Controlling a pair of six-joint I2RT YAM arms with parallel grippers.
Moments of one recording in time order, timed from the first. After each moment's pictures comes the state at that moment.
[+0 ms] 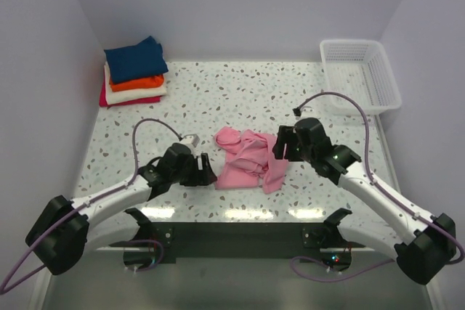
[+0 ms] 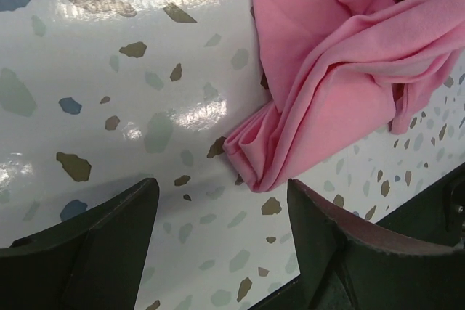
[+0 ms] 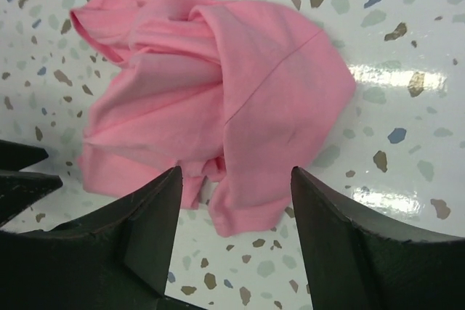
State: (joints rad) left arm -0.66 1.05 0.41 -0.17 0.09 -0.68; right arm 0.59 0.98 0.80 -0.53 0.17 0.53
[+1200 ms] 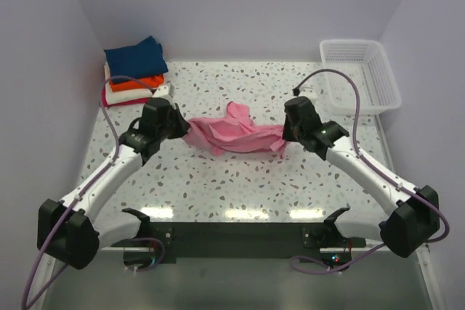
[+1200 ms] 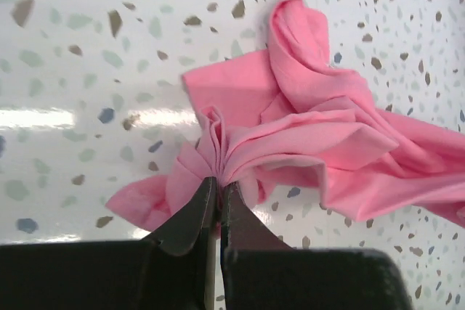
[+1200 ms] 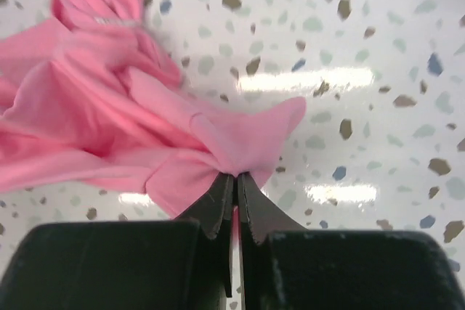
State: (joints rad) left arm -0.41 1.15 0.81 -0.29 -0.05 -0.53; right arm 0.60 1.25 0.99 -0.57 0.37 0.54
